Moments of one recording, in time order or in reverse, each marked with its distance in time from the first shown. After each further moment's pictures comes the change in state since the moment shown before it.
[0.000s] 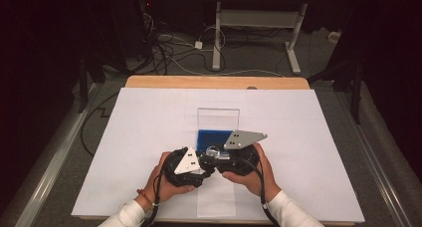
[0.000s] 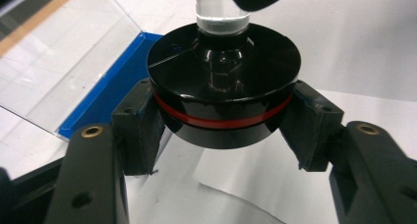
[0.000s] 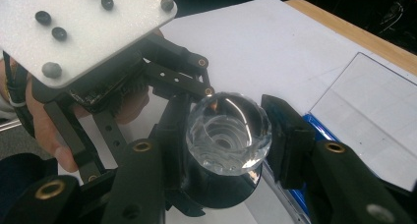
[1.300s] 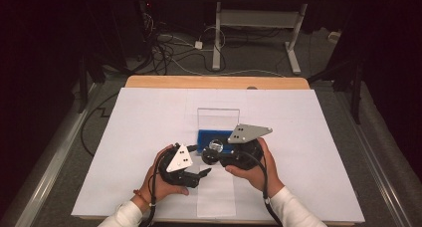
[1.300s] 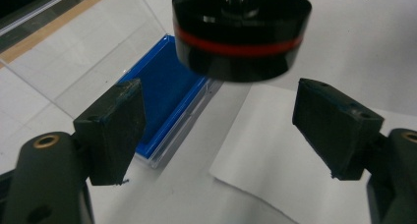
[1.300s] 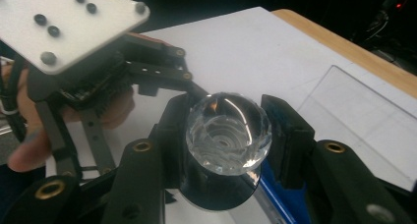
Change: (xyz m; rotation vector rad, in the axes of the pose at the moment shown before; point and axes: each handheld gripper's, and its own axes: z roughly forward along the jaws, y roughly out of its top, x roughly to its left) left arm 0.005 -0.009 -0.005 -0.074 0.052 -0.076; right arm -0.009 0.008 -0.007 -0.016 -0.018 -0.002
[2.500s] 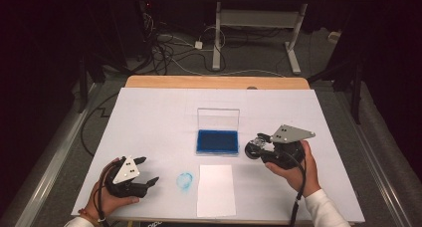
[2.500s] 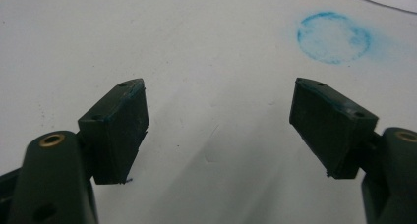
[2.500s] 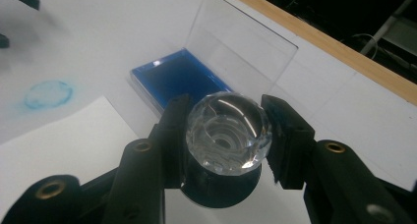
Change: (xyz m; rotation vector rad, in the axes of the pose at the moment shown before) left arm 0.035 -0.098 -0.090 0.174 0.133 -0.099; right arm -0.047 -0.048 -0.066 0.088 -0.252 0.030
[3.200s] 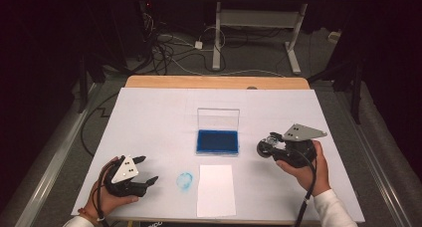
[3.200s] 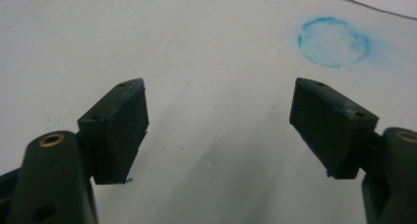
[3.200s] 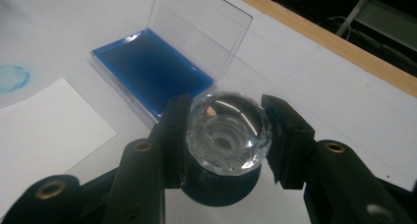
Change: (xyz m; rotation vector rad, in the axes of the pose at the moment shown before) left arm 0.001 -0.001 -0.004 -0.006 0.002 0.013; right arm -0.022 -0.016 -0.011 0.040 -0.075 0.030
